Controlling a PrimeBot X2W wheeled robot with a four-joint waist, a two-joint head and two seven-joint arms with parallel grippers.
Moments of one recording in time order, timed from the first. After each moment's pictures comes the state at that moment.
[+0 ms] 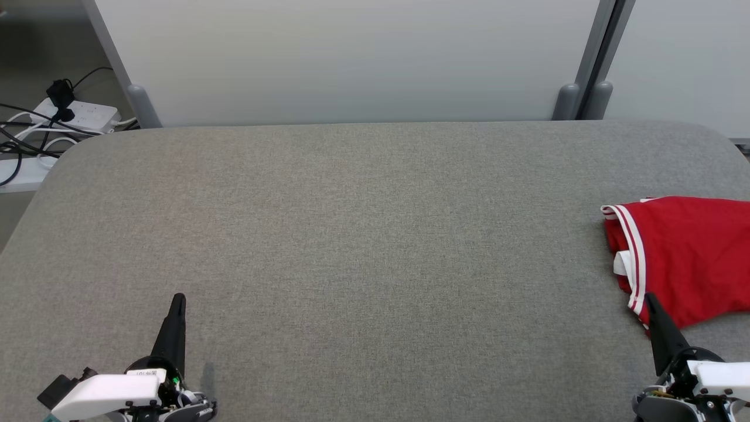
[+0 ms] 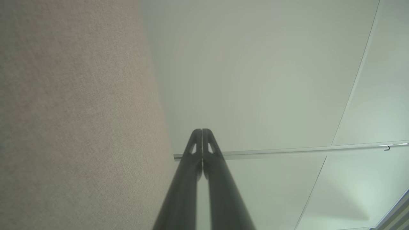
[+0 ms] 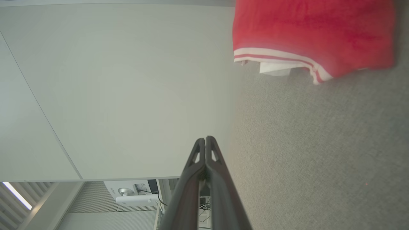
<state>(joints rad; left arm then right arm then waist) -0.05 0.03 0.08 0.27 -1.60 -0.12 0.11 -0.06 -0.04 -0.13 0.27 1.60 0.13 0.11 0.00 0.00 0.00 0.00</state>
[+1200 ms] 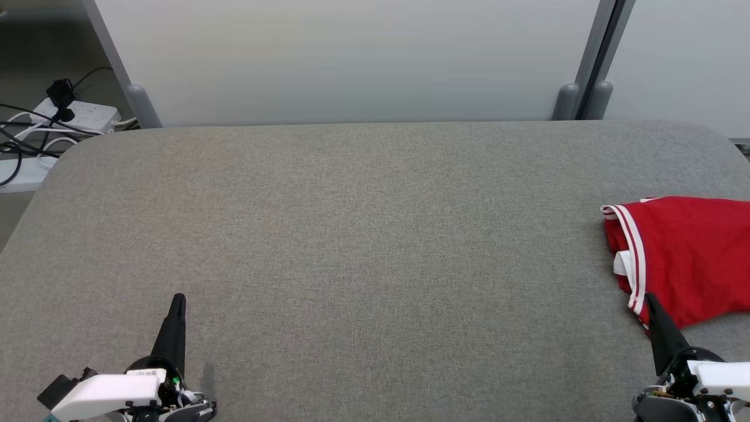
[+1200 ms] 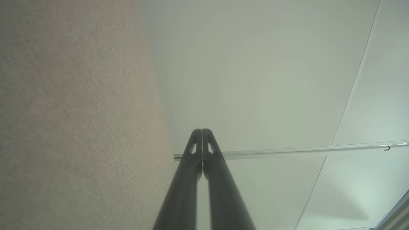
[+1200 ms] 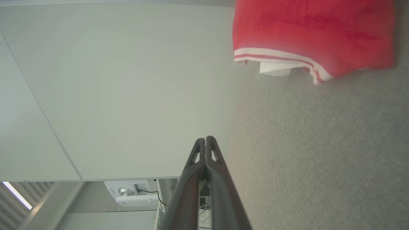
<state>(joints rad) -0.05 0.03 0.08 0.27 -1.60 -0.12 0.11 -0.06 -0.04 -0.13 0.27 1.60 0.13 0.11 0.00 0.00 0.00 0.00</state>
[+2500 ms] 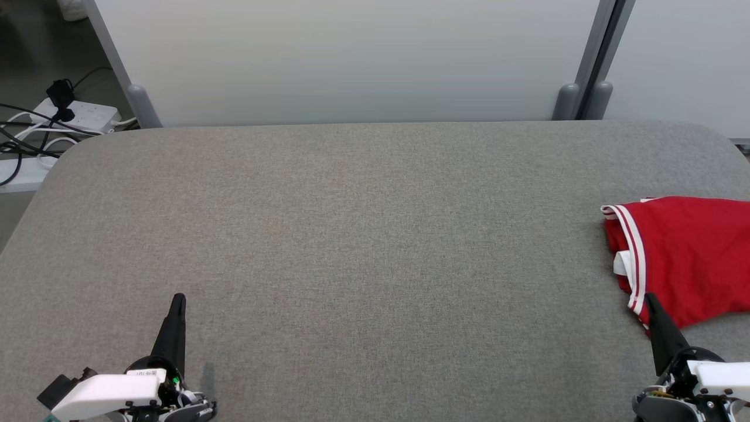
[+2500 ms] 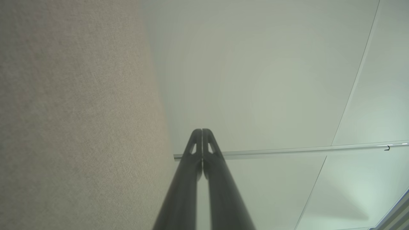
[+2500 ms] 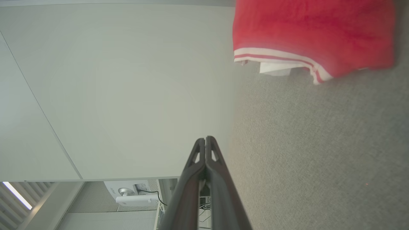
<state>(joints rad) -0.05 0.03 0.08 0.27 -1.60 -0.12 0.11 -0.06 -0.04 -0.13 0.27 1.60 0.13 0.11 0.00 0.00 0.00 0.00</state>
